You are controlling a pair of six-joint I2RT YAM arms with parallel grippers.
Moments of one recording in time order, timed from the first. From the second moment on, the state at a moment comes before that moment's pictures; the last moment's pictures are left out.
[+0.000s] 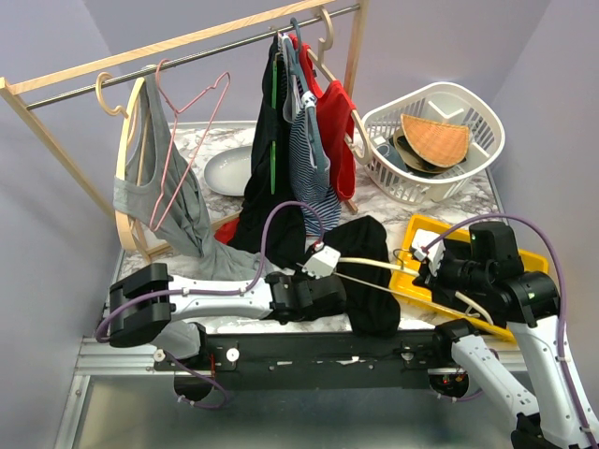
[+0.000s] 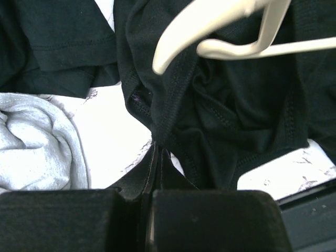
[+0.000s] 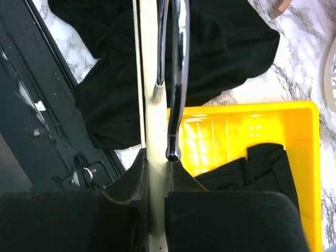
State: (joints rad) left arm -1.34 1.46 0.86 -0.52 -0.62 -0.67; right arm 0.25 0.63 0.98 -1.22 -0.52 -0.73
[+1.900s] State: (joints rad) left arm -1.17 1.11 1.03 -0.52 -0.34 -0.59; right arm 0.45 1.02 0.99 -0.97 -0.82 -0.79
